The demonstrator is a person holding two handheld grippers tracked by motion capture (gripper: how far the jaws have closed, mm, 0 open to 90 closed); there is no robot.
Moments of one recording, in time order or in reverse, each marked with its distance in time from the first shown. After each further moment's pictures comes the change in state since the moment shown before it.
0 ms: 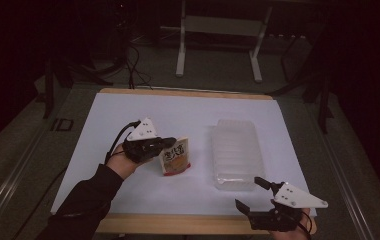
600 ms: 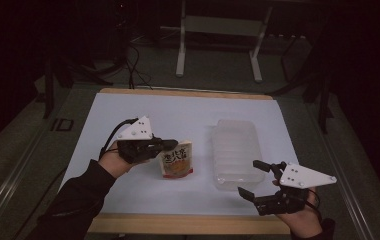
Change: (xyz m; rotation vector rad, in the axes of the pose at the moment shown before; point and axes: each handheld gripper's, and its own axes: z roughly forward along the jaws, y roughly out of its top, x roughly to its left) left arm -0.007 0.021 -0.024 -0.049 -0.160 0.076; right arm -0.021 0.051 -0.001 -0.008 0.132 -0.125
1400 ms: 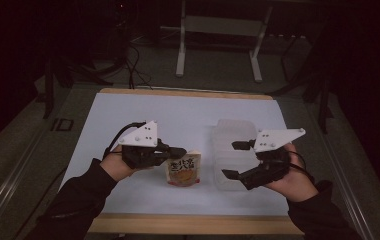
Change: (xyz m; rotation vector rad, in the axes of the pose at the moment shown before) left arm -0.019 0.019 0.001 -0.012 -0.105 0.082; right arm -0.020 0.071 0.043 0.217 0.174 -0.104
